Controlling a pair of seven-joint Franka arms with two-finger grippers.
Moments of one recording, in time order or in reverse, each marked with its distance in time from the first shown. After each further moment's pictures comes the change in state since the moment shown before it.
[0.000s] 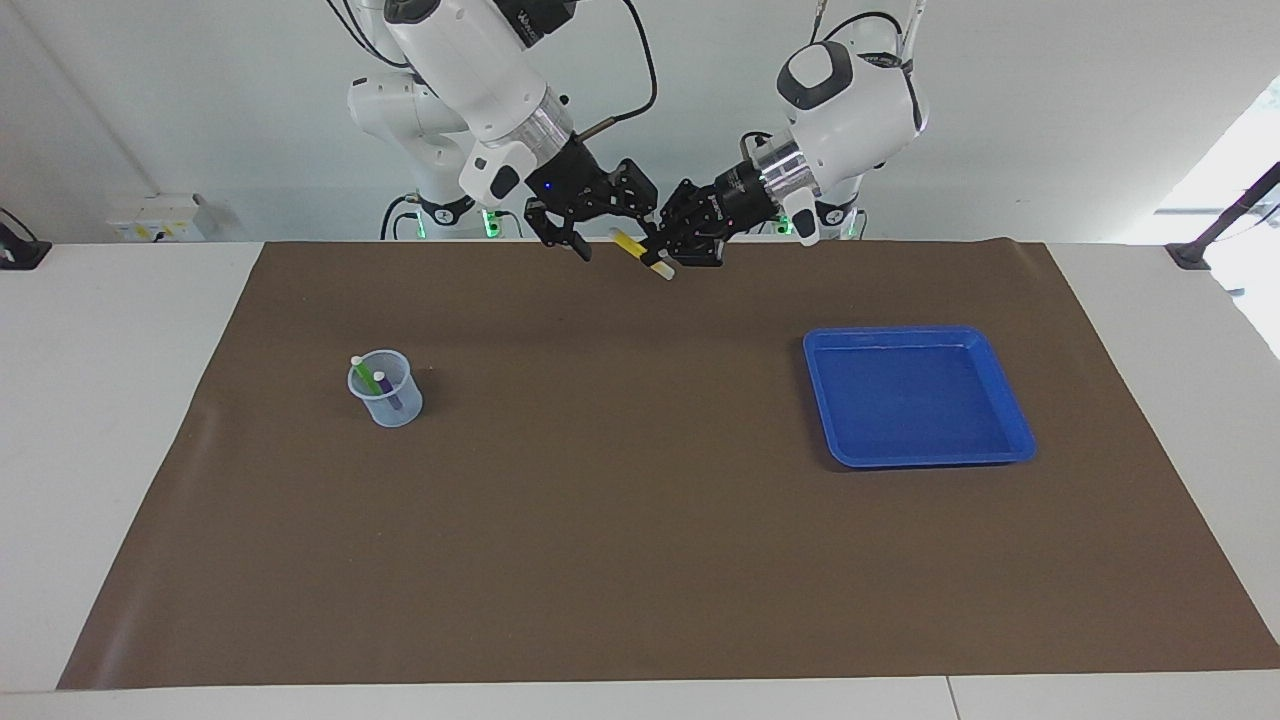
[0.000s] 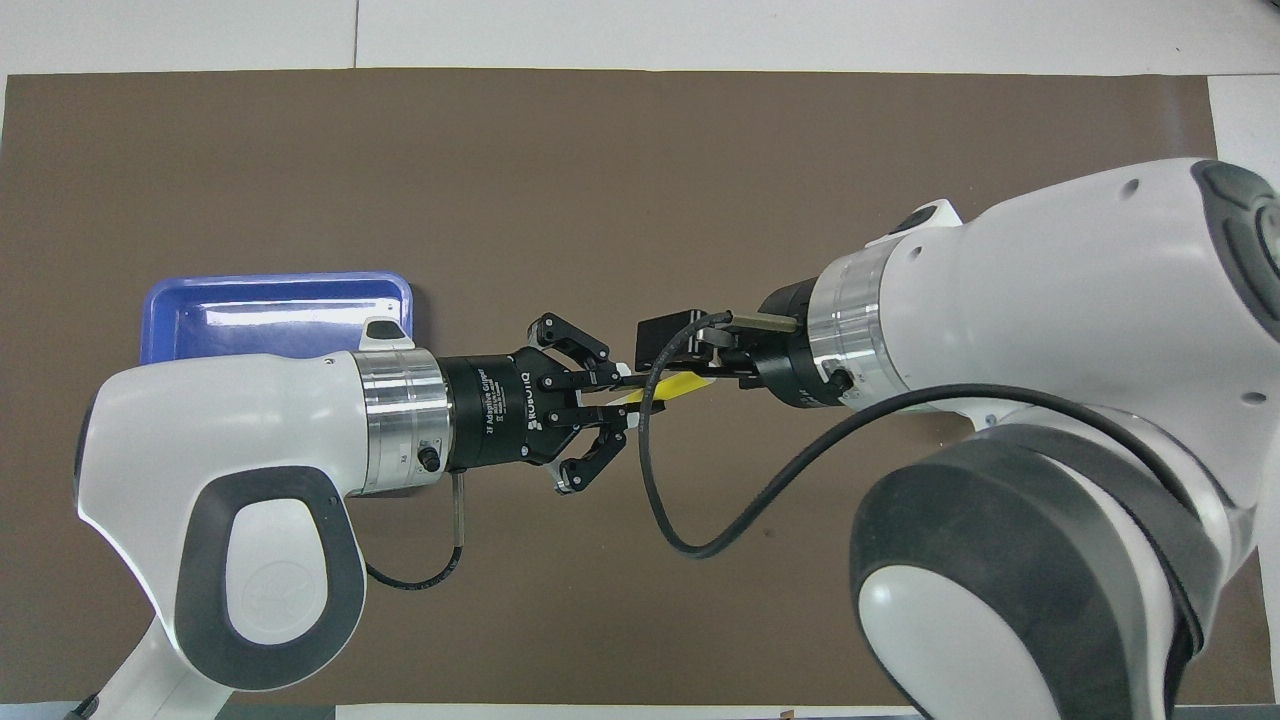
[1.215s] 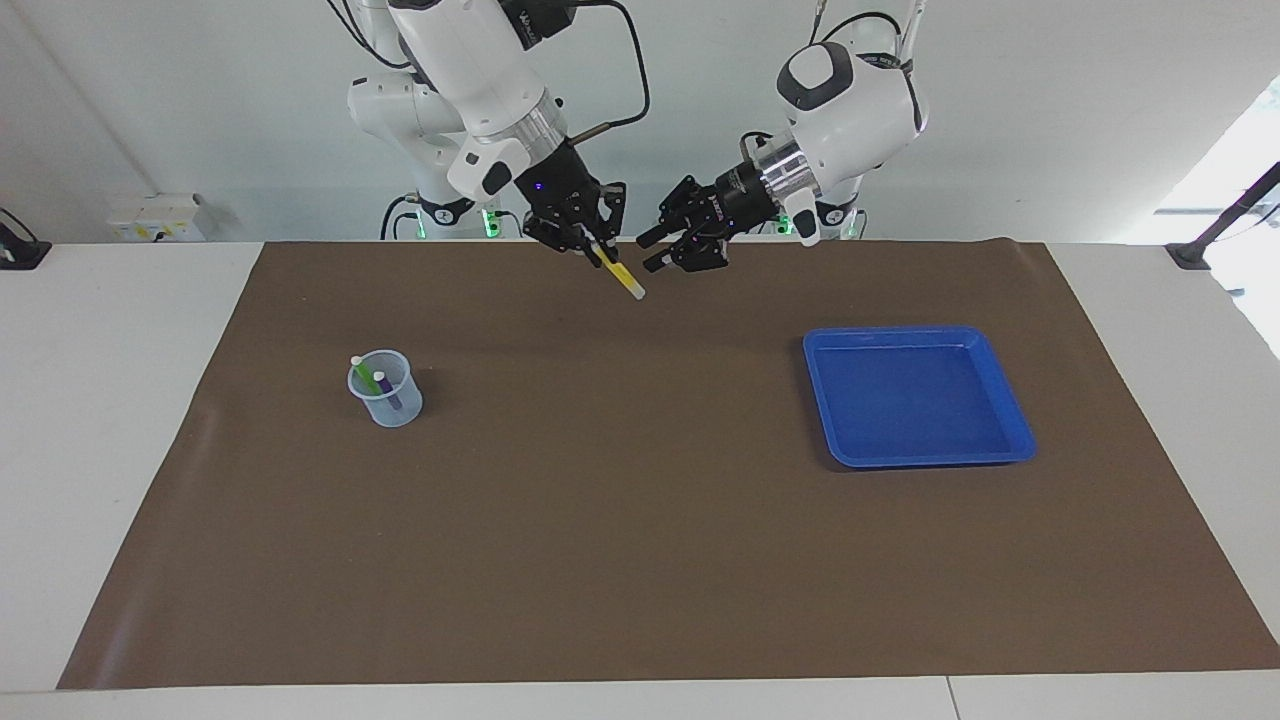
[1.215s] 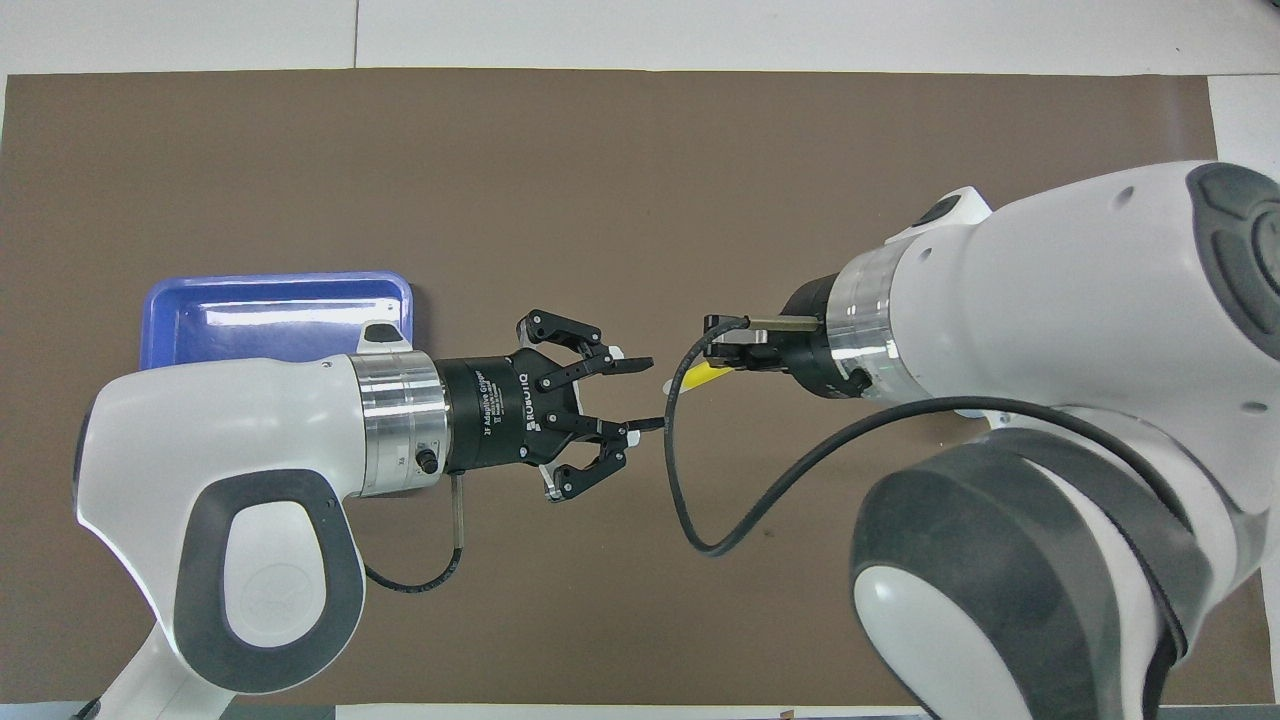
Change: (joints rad) left arm -0.002 -0.007 0.002 -0.009 -0.016 0.009 0.003; right arm -0.006 -0.004 -0.026 -0.012 -0.156 -0.003 -0.049
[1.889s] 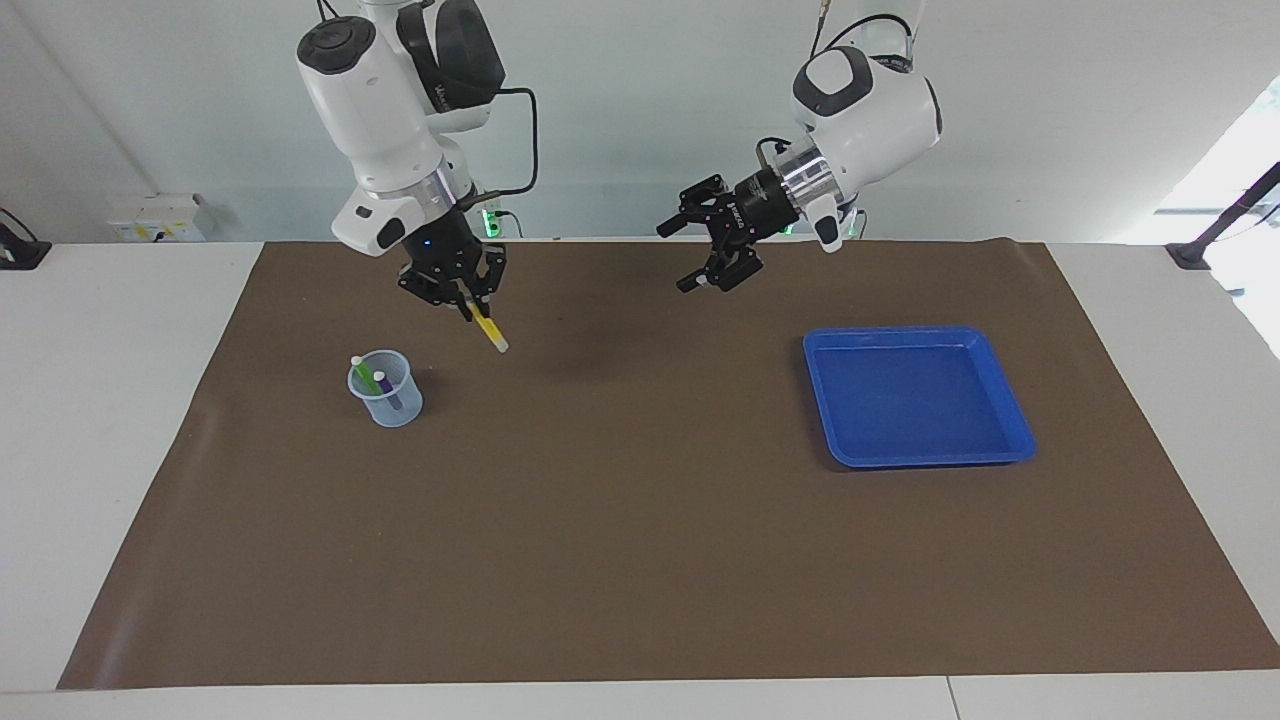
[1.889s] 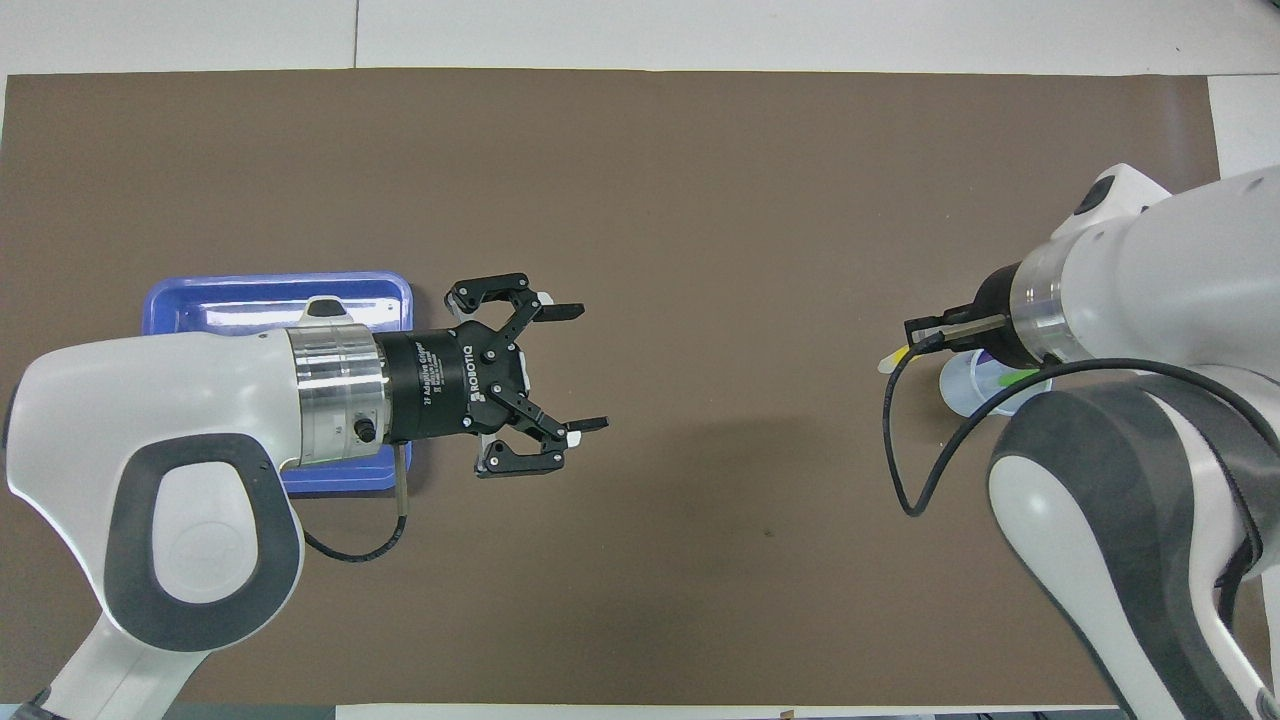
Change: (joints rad) left arm 0.133 -0.001 0.017 -0.006 0.007 -0.101 0.087; right arm -0.008 -0.076 -0.214 -0.196 -0.294 -0.003 -0.387
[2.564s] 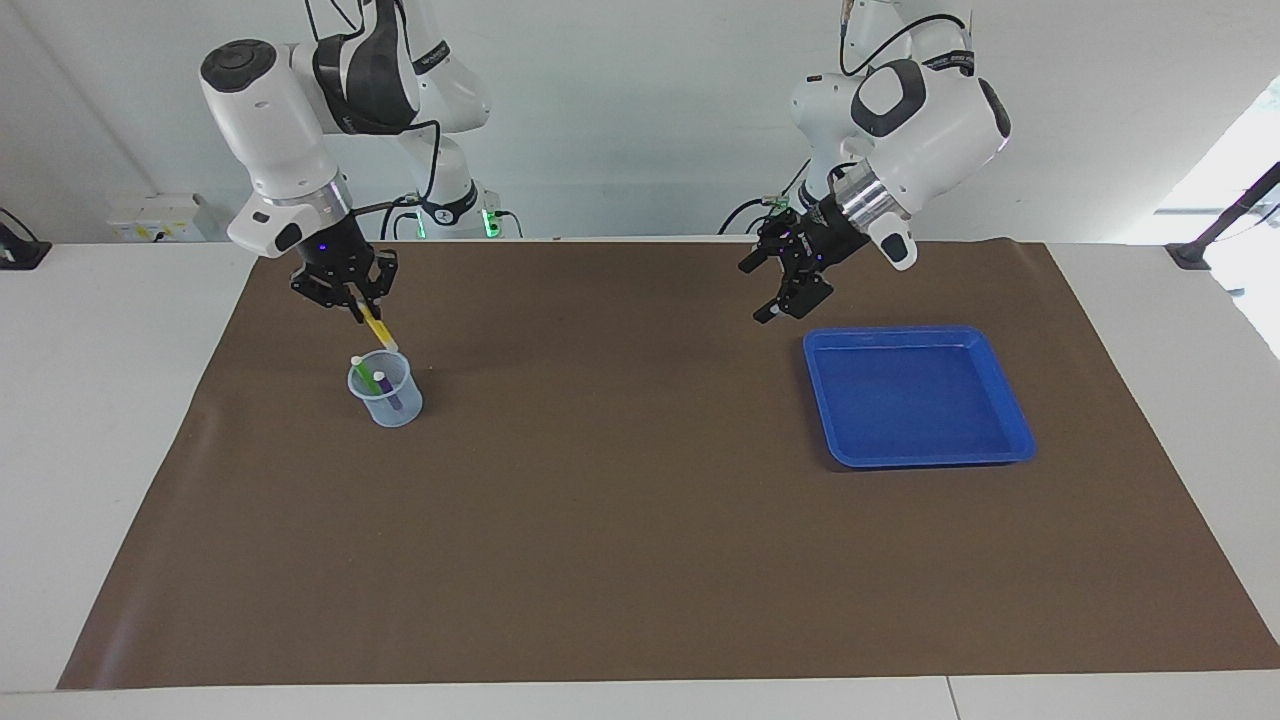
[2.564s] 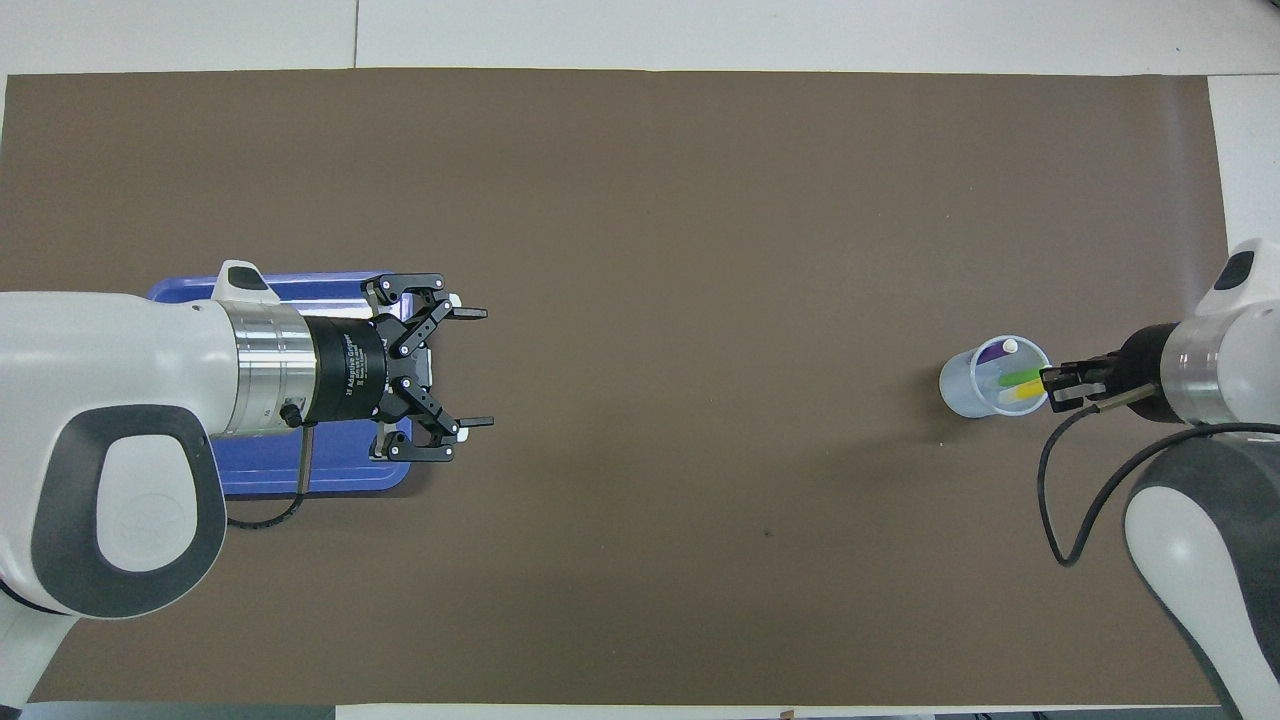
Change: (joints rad) left arm 0.075 -0.001 0.002 0.003 0.421 -0.074 0.019; right arm -0.004 -0.142 -0.189 -0.267 -0.029 0.154 -0.267
